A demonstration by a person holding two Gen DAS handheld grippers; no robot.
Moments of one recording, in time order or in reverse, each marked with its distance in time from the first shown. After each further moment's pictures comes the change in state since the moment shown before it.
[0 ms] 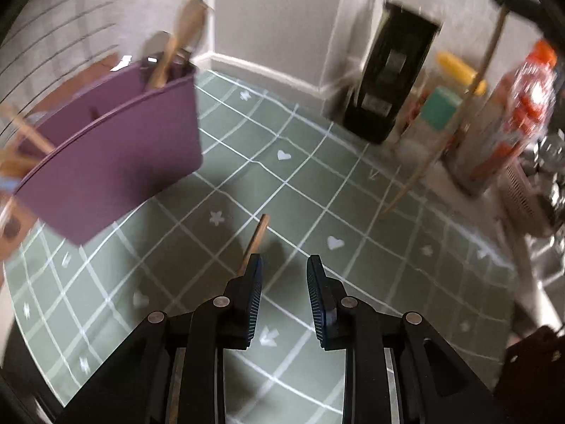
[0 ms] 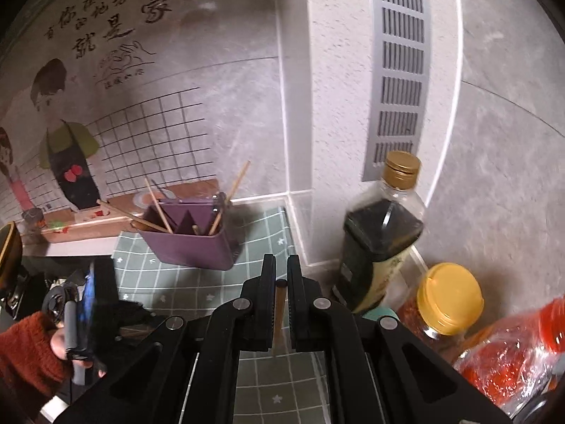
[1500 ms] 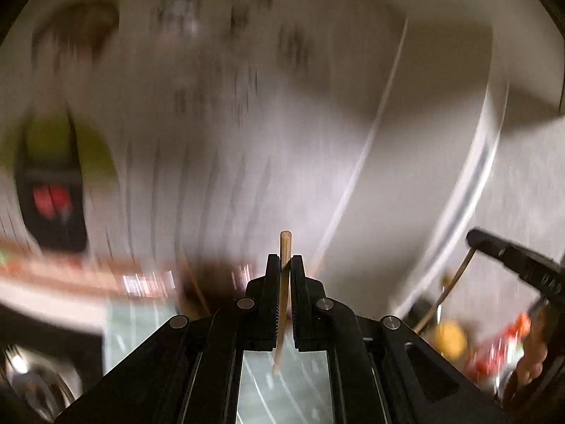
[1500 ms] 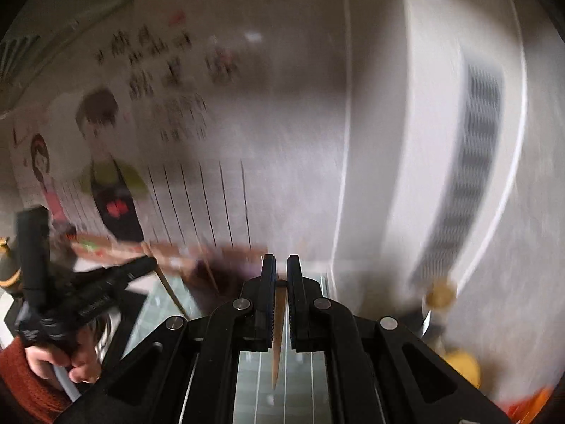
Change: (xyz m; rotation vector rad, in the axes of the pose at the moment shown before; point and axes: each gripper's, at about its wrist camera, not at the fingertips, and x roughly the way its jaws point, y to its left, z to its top) left arm -0.274 0.037 0.040 -0.493 -0.758 0.281; right arm -0.042 0.060 0.097 -0.139 -0.185 0.138
